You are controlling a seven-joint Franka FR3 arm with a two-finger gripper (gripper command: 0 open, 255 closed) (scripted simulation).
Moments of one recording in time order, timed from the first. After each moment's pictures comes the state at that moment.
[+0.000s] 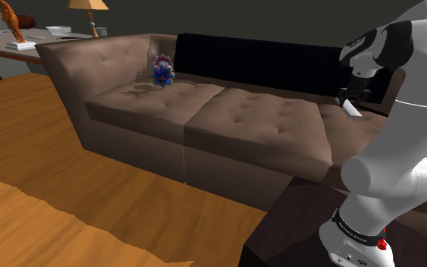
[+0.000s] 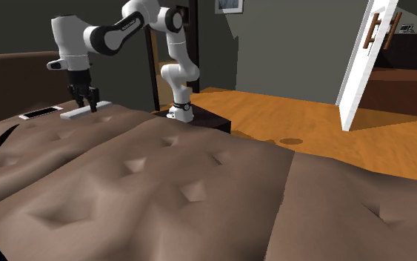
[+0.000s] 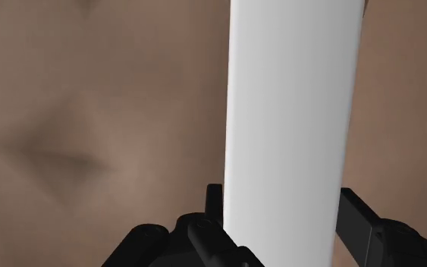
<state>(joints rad) -0.80 0.21 -0.47 -1.82 0.08 2.04 -0.27</state>
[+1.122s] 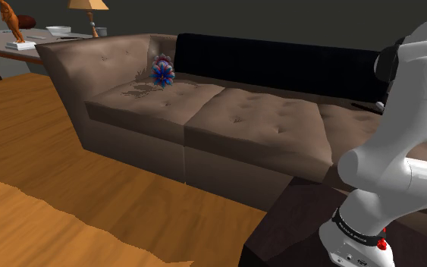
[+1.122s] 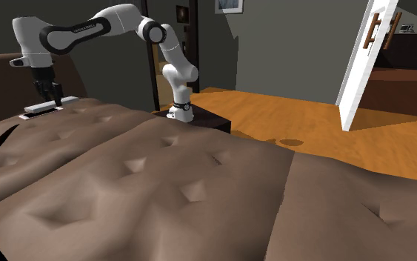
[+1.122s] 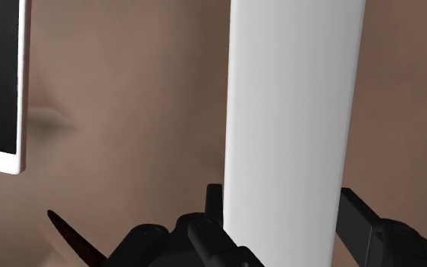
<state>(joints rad) -1.13 0.49 -0.53 -1.46 0.24 1.92 -0.66</state>
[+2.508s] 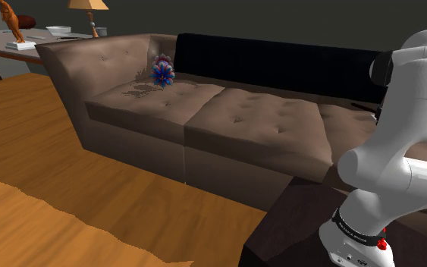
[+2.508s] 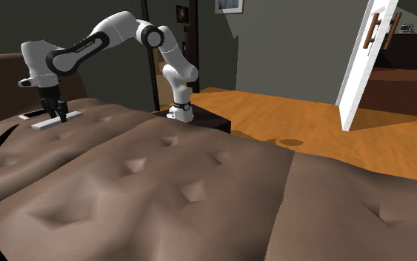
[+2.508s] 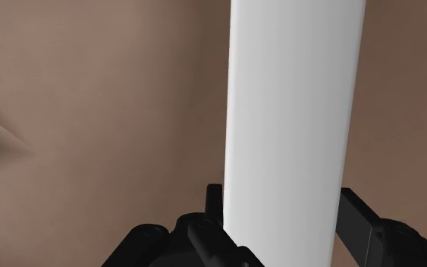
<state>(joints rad) -1.14 0.56 -0.51 -1.56 0.28 2.08 -0.70</state>
